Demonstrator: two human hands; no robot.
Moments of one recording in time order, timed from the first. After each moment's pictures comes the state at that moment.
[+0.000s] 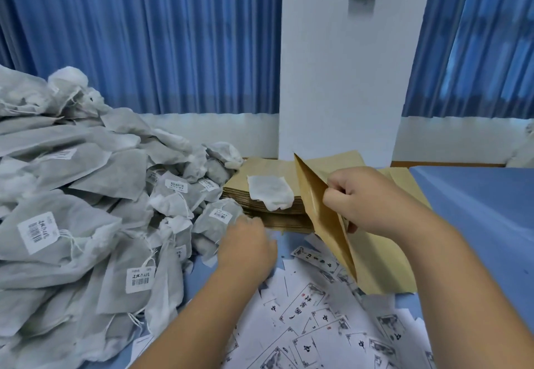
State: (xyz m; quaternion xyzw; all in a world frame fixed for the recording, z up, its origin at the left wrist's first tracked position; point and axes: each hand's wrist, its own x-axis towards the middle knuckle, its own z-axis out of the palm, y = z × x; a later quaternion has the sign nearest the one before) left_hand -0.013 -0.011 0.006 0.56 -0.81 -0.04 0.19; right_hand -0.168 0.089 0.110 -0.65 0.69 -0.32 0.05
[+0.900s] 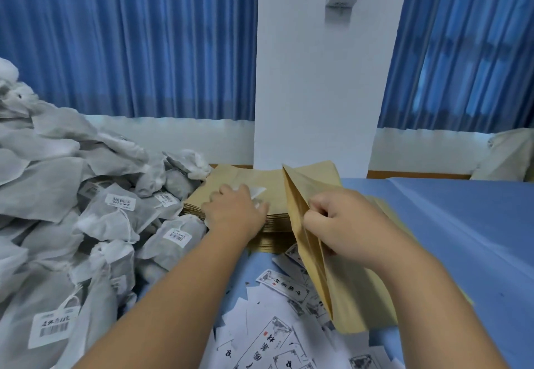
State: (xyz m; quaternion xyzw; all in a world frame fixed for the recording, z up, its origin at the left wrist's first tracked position) left_hand -0.095 -0.097 0.036 0.61 -0.78 0.02 0.15; right_hand -0.197 0.079 0.096 -0.64 0.70 -0.32 0.01
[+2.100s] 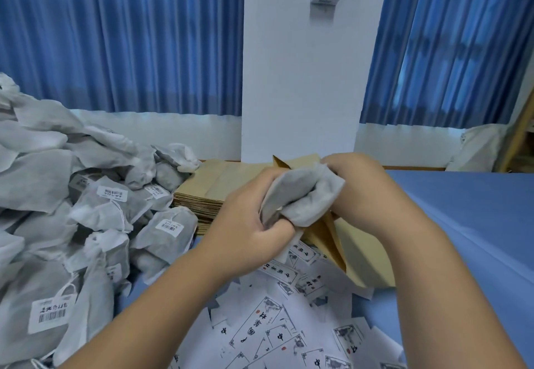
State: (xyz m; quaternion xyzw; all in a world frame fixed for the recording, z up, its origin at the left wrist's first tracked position) left_hand -0.042 0.028 0.070 0.10 -0.82 -0.30 0.47; right_hand -0.201 0.095 0.123 -0.61 0.71 -0.34 -0.07
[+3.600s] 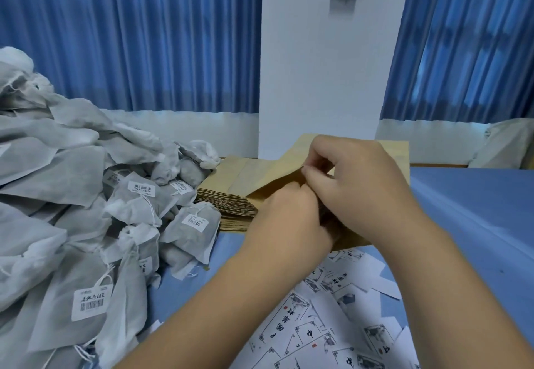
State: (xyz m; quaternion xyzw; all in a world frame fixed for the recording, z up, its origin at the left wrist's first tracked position) left_hand -0.056 0.041 0.078 0.30 -0.88 -0.13 0.35; right_hand -0.154 0.090 0.121 -0.63 0.65 -0.37 -0.22
